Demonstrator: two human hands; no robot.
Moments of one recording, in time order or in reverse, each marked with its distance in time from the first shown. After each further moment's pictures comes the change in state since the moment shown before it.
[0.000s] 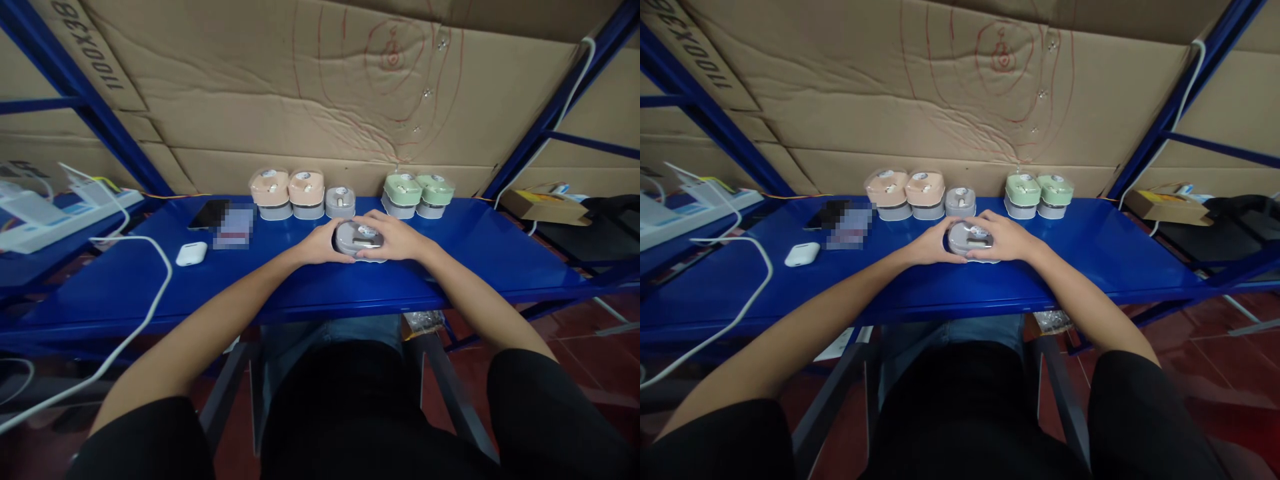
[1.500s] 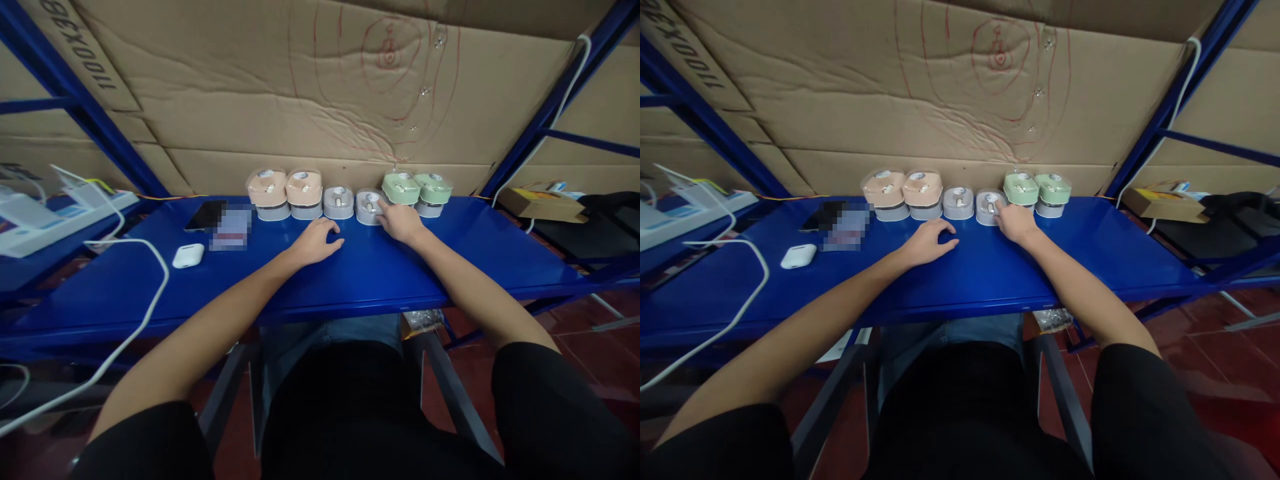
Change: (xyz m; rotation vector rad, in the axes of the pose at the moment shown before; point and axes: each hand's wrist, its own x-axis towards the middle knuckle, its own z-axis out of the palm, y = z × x) left_hand 0.002 -0.001 -0.003 0.472 0.070 -0.050; right_hand 0.021 0.022 -0.007 -0.524 -0.058 0.571
